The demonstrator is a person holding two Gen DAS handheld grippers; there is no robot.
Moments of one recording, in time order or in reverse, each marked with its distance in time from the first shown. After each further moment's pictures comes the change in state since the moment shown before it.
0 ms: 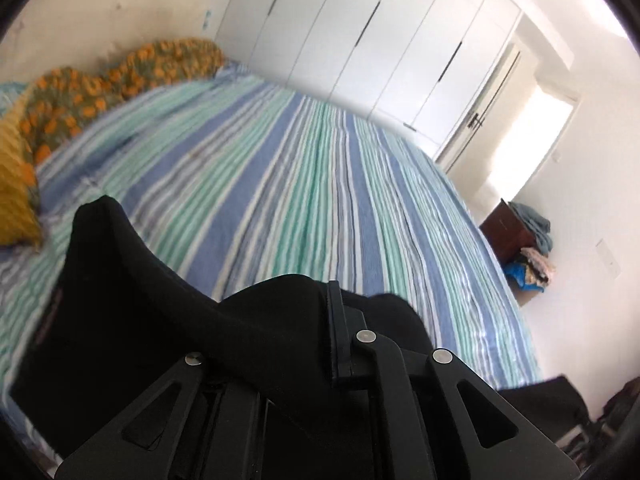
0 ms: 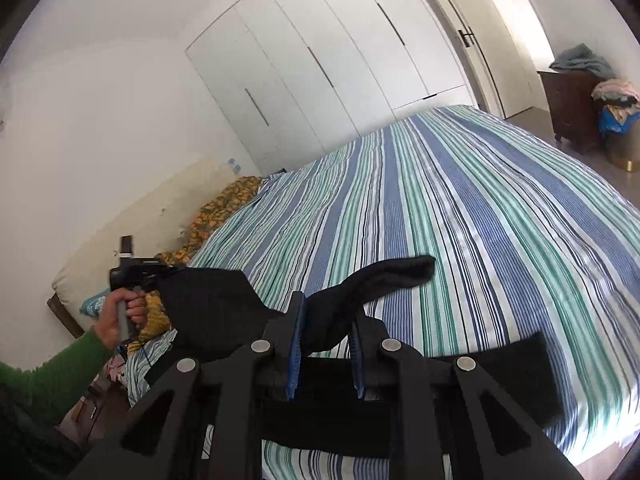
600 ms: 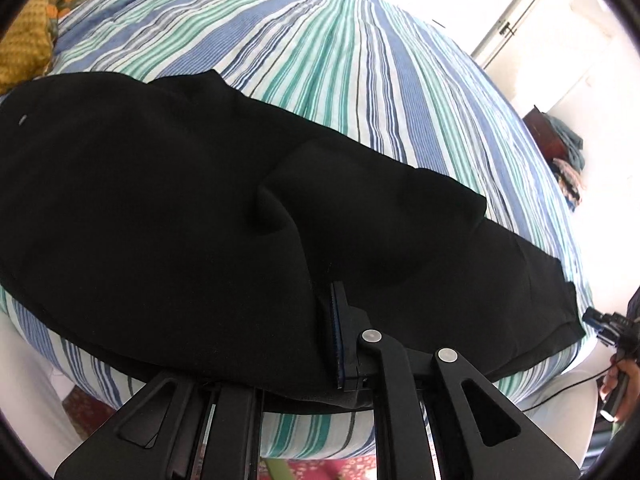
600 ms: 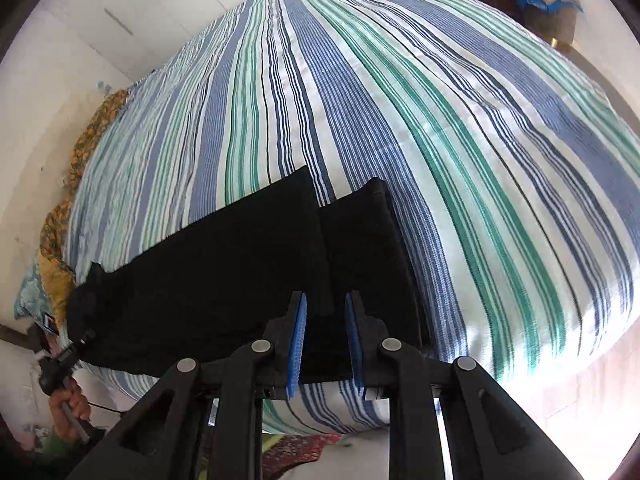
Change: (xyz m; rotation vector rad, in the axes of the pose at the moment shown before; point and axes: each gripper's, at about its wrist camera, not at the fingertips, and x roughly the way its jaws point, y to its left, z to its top) left arm 0.067 -0.001 -0.225 -0.019 0.384 0.095; right arm 0.041 -0.169 -0.066 0.296 0.470 -0.305
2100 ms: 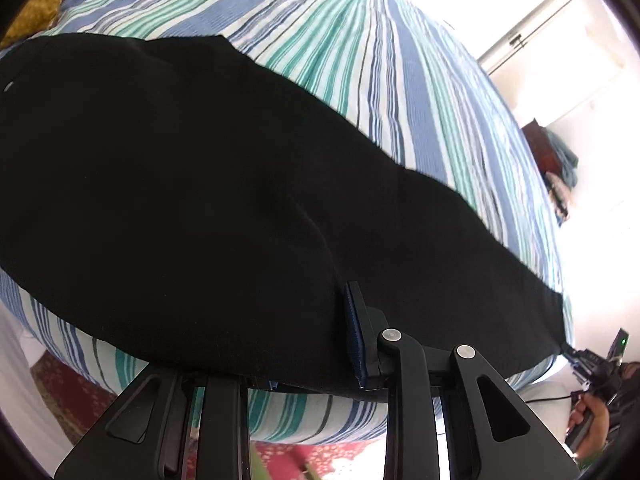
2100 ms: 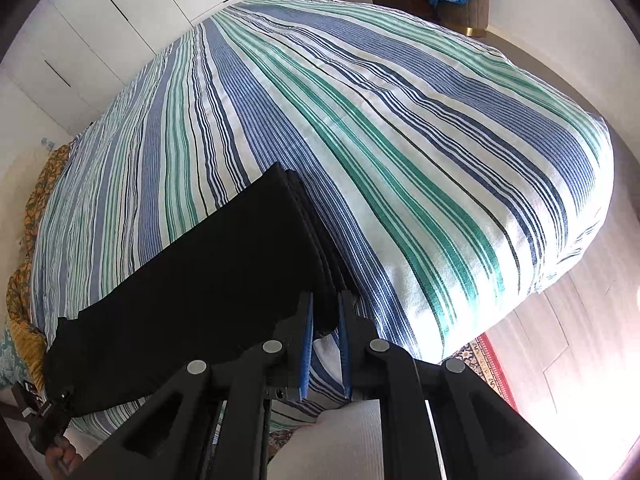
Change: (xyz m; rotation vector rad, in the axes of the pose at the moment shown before) left arm 0.000 0.001 -0.024 -0.094 0.067 -0.059; right arm -0.024 -0.017 -0.036 0.153 -0.111 -0.238
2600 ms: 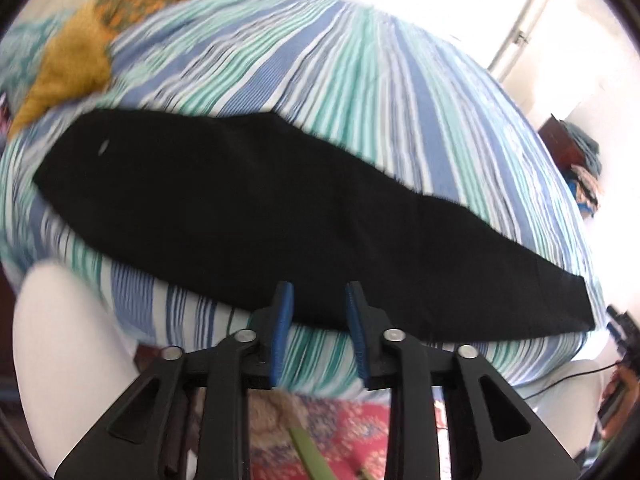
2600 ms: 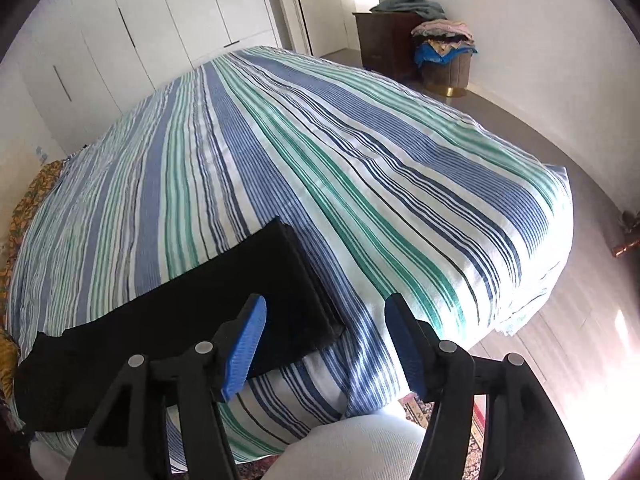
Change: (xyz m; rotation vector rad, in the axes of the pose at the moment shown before) left arm -0.084 -0.006 -0.012 0.131 -0.157 0.164; right arm -0.046 0.019 -0.015 -0.048 -0.244 -0.067
